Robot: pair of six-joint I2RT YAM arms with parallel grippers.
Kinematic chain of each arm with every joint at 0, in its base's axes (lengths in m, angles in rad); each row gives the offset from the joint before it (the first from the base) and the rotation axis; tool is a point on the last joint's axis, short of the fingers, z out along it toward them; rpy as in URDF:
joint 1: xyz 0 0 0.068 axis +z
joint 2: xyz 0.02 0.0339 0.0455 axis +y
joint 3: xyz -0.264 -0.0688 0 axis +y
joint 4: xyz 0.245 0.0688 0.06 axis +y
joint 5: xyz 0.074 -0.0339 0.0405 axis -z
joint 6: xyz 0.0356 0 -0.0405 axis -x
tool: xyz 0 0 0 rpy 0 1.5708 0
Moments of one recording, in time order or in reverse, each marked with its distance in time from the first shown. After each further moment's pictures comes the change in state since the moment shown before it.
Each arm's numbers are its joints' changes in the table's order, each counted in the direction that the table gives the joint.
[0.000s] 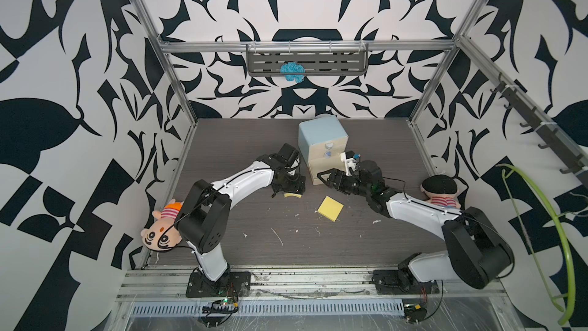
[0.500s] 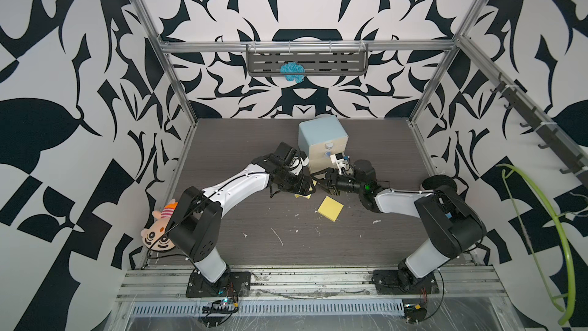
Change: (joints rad) left arm 0.000 -0.066 0.036 -0.095 0.256 -0.074; right arm -0.006 0.204 -0.005 -0.361 -0.252 -0.285
